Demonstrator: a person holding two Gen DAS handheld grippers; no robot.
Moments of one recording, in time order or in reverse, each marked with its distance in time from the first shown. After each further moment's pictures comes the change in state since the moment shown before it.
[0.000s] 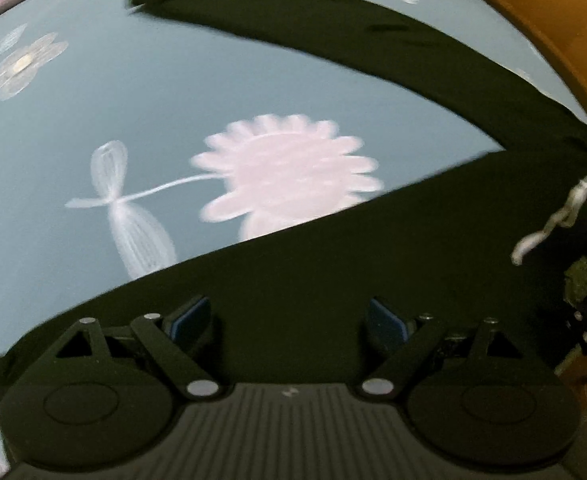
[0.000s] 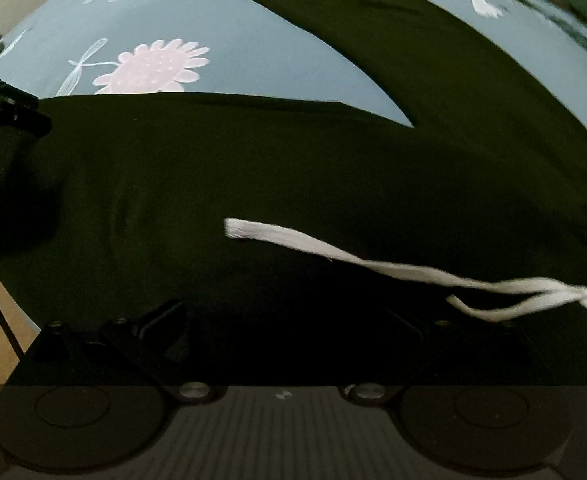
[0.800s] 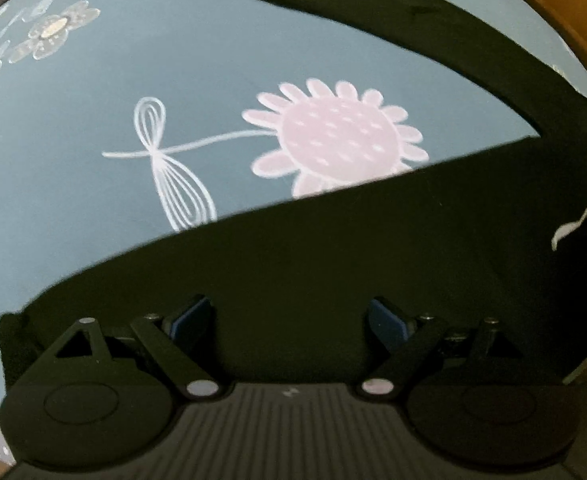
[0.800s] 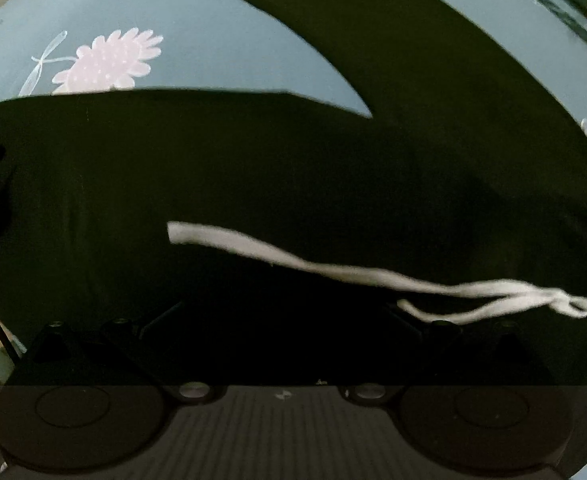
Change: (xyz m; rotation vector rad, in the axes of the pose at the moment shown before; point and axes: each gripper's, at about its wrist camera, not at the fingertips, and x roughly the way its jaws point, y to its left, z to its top) left arm -0.005 0.039 -0.030 -0.113 0.019 0.086; right arm 0.007 -0.013 0.024 0.011 0.062 -0.060
